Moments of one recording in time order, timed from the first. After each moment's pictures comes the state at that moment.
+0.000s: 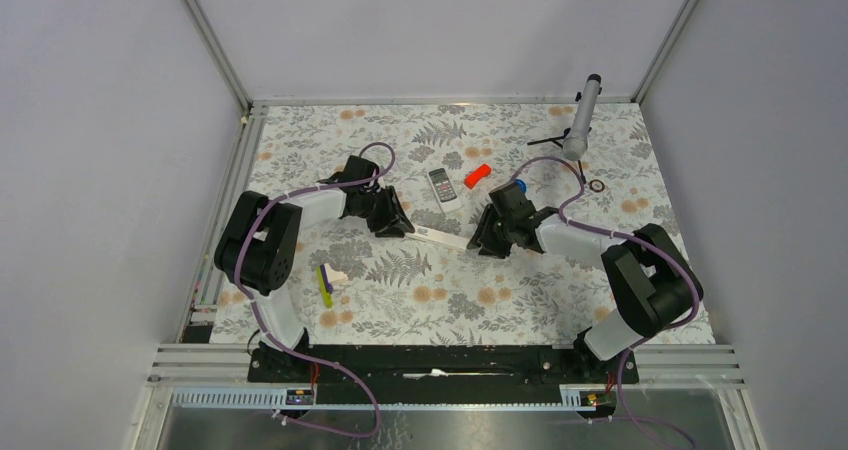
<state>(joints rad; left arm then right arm) -0.35 1.81 1.01 -0.27 0.49 -0.71 0.55 1.57 0.78 -0.23 -0.09 0.93</state>
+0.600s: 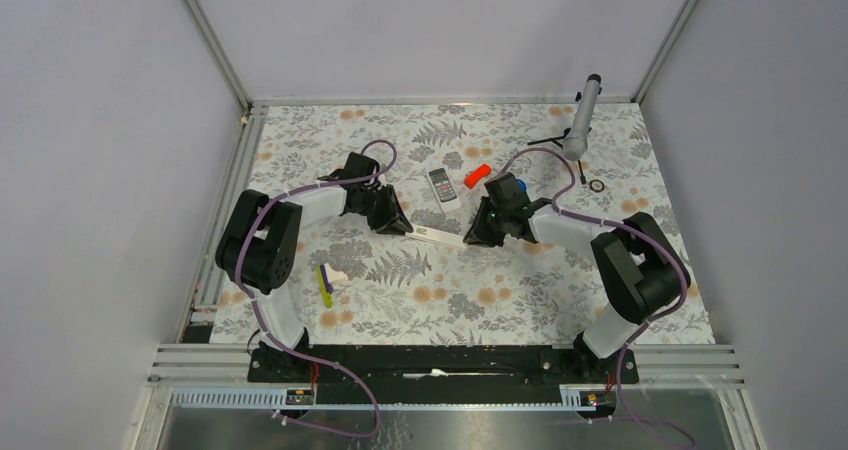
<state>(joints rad) -0.35 1.82 1.04 -0.30 0.50 -0.67 0.55 1.65 0.86 -0.19 -0.14 0.89</state>
